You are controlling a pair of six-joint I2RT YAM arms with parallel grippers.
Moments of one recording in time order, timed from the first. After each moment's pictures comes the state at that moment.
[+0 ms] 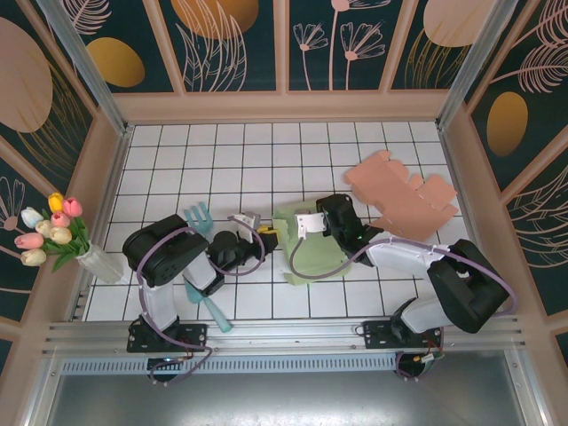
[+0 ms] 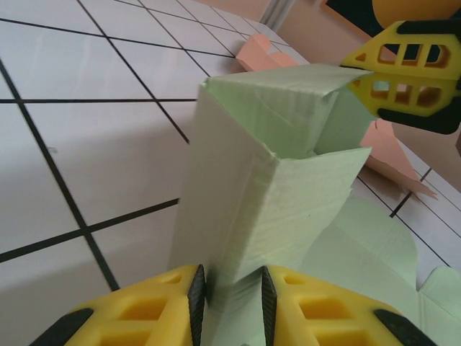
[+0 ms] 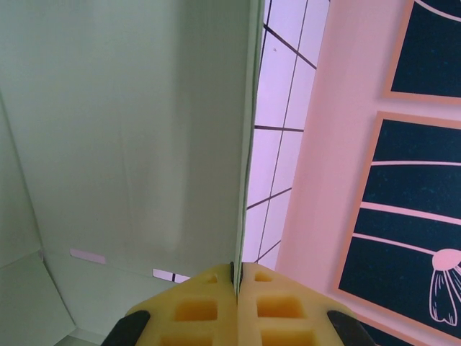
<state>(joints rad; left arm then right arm) -0.73 1.89 0.30 1.37 0.15 -0.49 0.72 1.40 0.61 0.25 0.34 -1.39</state>
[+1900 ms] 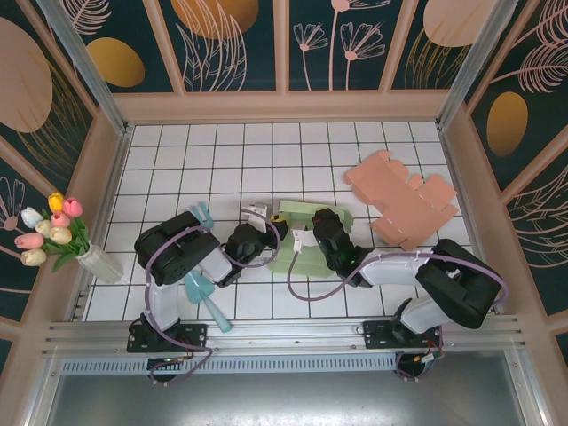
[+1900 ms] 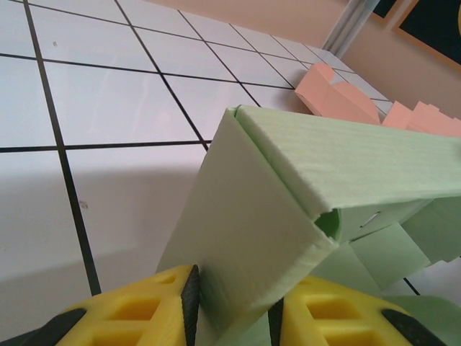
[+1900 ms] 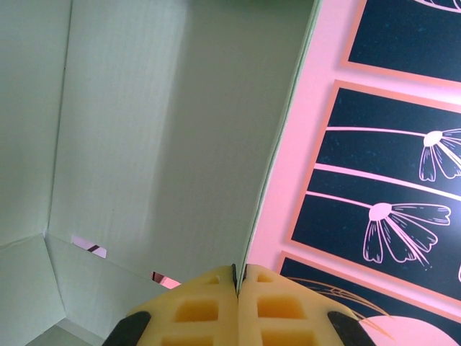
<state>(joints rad) -0.81 1.95 0.49 1.23 -0.14 -0.48 0.90 1.44 0.45 0.54 0.67 -1.44</state>
